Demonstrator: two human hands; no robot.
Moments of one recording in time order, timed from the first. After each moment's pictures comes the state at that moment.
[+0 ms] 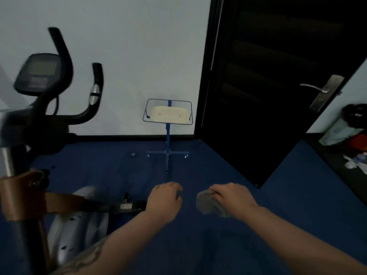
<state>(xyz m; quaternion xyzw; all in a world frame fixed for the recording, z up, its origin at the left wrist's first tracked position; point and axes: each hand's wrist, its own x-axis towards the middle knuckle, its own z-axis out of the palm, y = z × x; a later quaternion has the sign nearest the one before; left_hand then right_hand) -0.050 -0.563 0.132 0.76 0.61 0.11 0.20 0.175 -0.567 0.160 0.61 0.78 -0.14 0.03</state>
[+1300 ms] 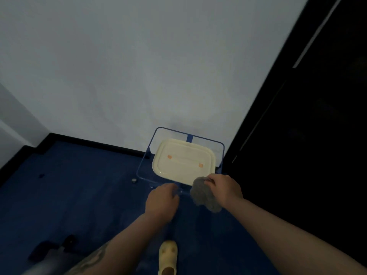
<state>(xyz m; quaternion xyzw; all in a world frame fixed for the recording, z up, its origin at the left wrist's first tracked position) -0.059 0.006 0.071 0.59 0.75 0.12 0.28 0.129 0.081 0.084 0.61 0.75 -0.26 0.01</state>
